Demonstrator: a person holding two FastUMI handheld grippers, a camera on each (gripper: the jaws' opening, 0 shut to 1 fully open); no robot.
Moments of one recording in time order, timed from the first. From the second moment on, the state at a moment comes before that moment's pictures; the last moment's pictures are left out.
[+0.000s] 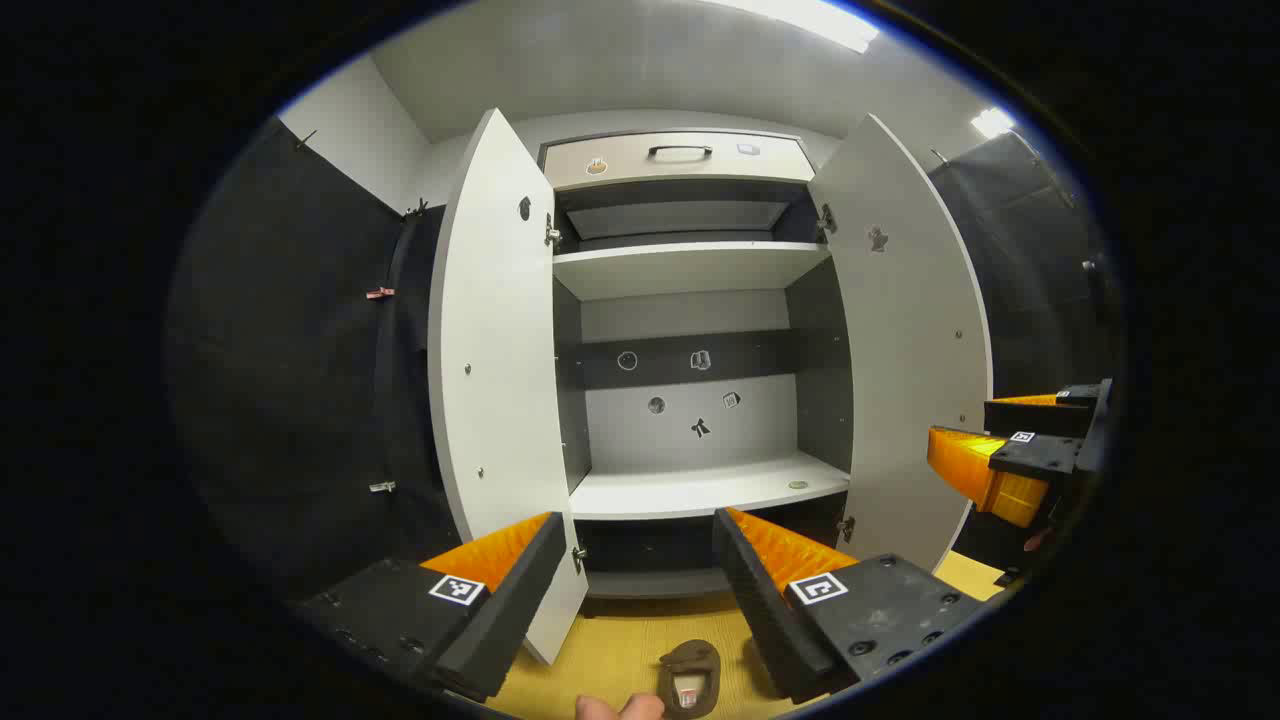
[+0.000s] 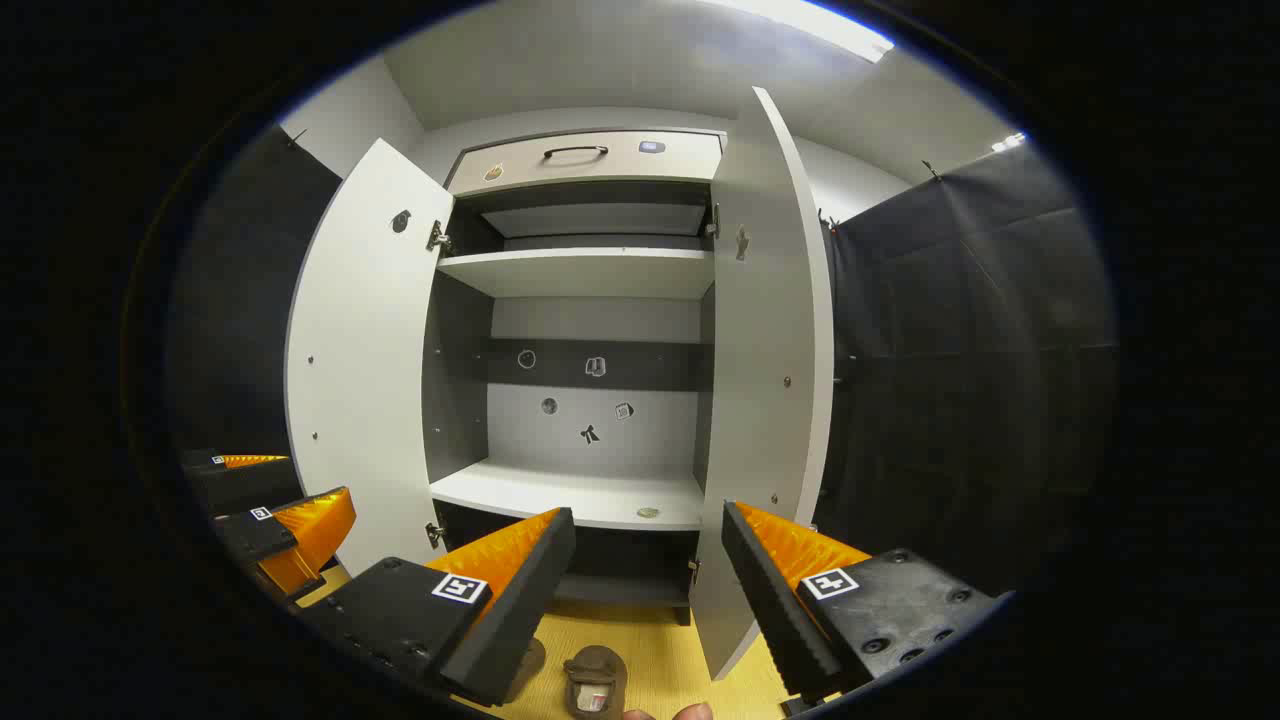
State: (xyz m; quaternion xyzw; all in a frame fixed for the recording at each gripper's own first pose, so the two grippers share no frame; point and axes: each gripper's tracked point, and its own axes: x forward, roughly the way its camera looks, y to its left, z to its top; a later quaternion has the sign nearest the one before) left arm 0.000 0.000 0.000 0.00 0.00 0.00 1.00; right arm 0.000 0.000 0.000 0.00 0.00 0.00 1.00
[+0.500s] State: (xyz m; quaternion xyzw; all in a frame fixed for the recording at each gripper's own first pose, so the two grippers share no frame) left arm -0.003 0.002 0.001 0.00 0.00 0.00 1.00; right arm -0.001 0.000 0.001 0.00 0.00 0.00 1.00
